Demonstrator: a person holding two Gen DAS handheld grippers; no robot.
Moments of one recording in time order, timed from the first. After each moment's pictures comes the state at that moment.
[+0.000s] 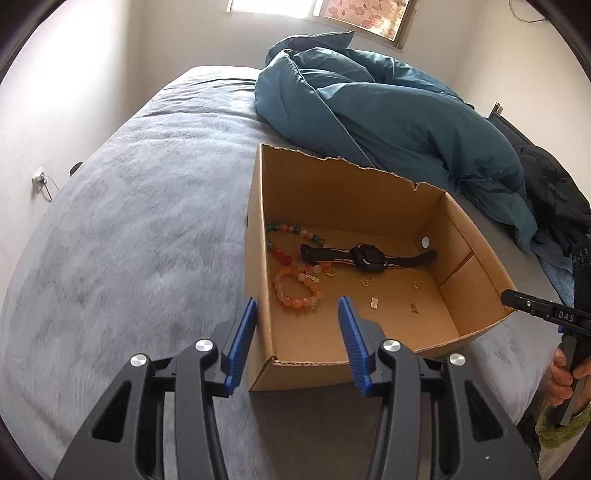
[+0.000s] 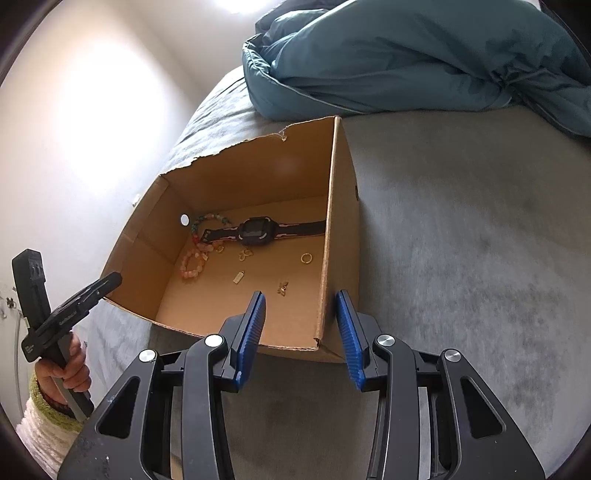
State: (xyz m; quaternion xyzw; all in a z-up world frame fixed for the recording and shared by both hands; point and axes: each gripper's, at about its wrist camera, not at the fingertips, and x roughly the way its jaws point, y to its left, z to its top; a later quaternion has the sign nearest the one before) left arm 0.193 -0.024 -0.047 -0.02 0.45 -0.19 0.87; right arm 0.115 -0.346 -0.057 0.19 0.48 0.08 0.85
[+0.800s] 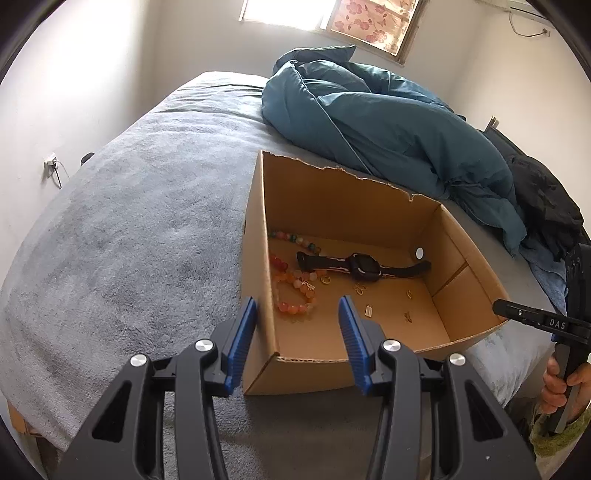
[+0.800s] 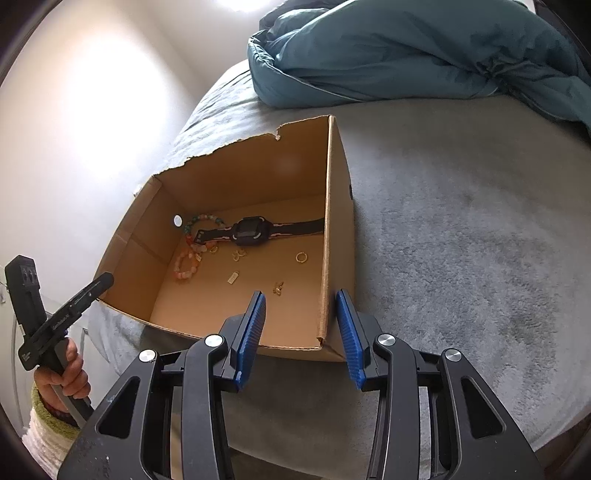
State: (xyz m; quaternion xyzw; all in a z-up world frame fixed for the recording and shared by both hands) left arm 0.125 -0.006 -0.042 -0.04 0.43 -0.18 0.88; right arm 0.064 -0.332 -0.055 0.18 0.49 0.07 0.85
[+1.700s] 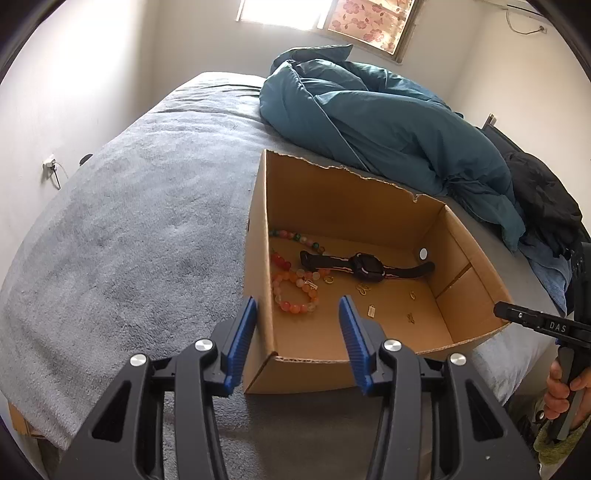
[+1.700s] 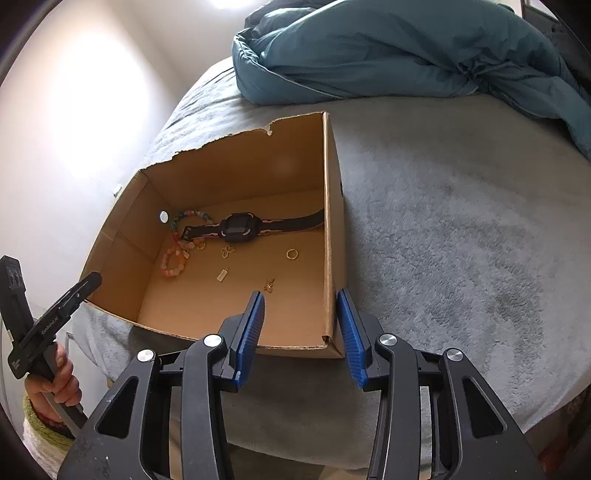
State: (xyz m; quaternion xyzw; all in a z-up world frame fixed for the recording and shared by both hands) left arm 0.122 -0.007 -0.042 -0.04 0.43 -0.19 0.88; right arm 0.050 -0.316 -0.052 0.17 0.49 0.02 0.85
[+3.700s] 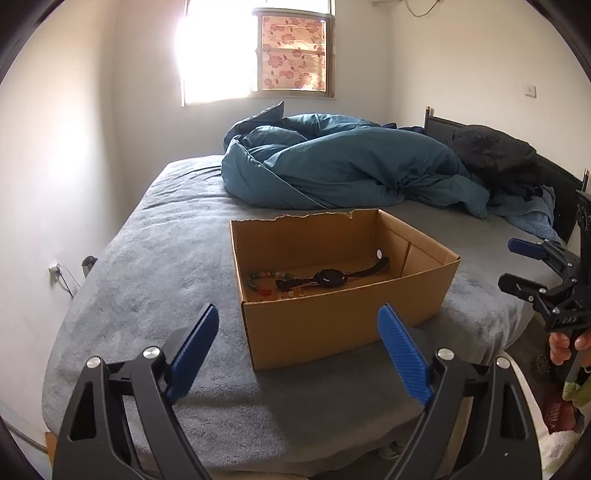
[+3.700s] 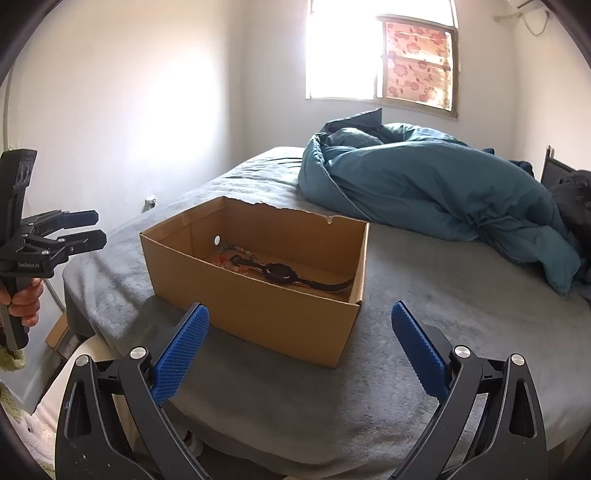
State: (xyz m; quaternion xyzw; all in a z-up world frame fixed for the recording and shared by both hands) left arm 0.004 -0.004 0.008 0.08 0.28 -0.24 0.93; right arm -0.077 -0.267 -0.007 -0.01 0.27 0.06 0.96
